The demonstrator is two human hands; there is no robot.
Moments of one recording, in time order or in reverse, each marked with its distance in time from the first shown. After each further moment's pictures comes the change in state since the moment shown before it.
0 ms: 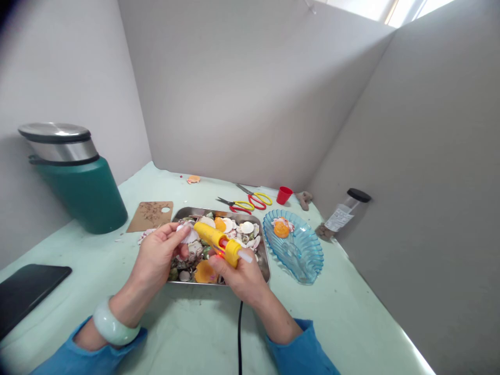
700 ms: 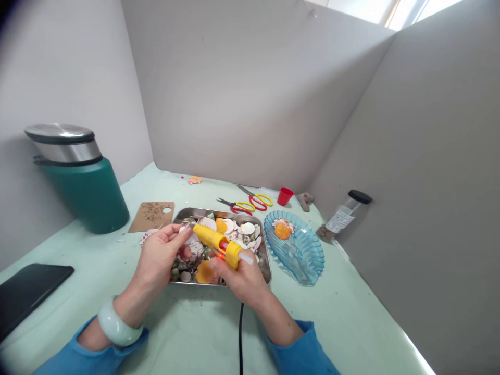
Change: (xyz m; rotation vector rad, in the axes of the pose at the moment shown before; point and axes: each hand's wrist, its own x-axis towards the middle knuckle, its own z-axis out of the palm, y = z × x) left_hand -0.004 0.007 0.006 0.008 0.083 -0.032; right_hand -0.001 -0.002 0.001 -0.012 -0.011 -0.001
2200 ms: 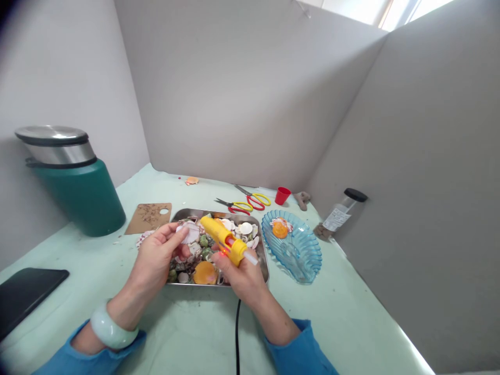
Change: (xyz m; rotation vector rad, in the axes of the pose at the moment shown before) left_hand 0.003 -0.006 -0.003 -0.065 -0.088 0.021; right_hand 0.001 0.005 0.002 0.130 0.129 0.003
